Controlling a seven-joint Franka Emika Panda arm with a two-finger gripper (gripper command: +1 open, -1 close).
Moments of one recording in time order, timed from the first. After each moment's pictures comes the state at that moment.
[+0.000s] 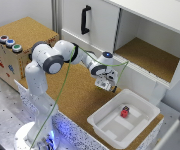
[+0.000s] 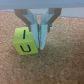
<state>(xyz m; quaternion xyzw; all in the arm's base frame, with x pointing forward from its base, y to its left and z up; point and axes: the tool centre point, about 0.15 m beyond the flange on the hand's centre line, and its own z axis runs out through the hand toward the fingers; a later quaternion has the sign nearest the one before) 0.492 -0.095 0.211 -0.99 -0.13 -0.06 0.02</state>
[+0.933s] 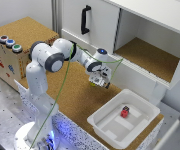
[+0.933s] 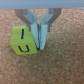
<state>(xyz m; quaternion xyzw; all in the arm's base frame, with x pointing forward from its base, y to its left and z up) 0.483 -0.038 0.202 -0.99 -0.13 -0.03 0.04</state>
